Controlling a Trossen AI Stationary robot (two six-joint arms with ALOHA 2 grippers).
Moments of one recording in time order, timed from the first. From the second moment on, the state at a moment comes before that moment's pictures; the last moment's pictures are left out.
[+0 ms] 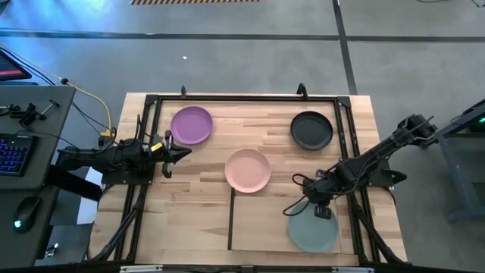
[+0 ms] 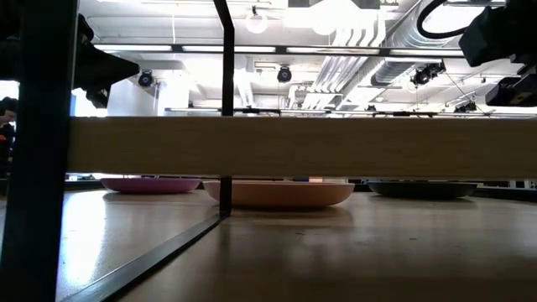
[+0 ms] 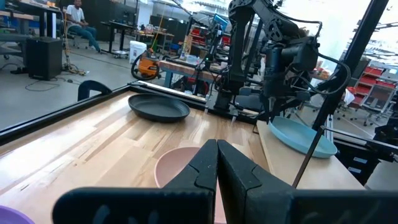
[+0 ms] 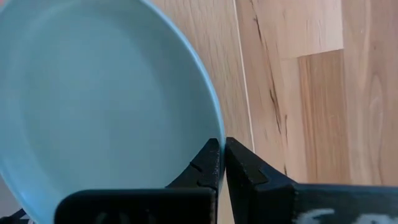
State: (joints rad) left arm -0.02 0.01 0.01 0.03 -0.17 -0.22; right arm 0.52 1.24 0.78 -0.84 -0.12 0.74
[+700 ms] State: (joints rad) left arm -0.02 0.01 0.01 0.03 -0.17 -0.22; right arm 0.49 1.22 0.92 -0.89 -0.06 0.75
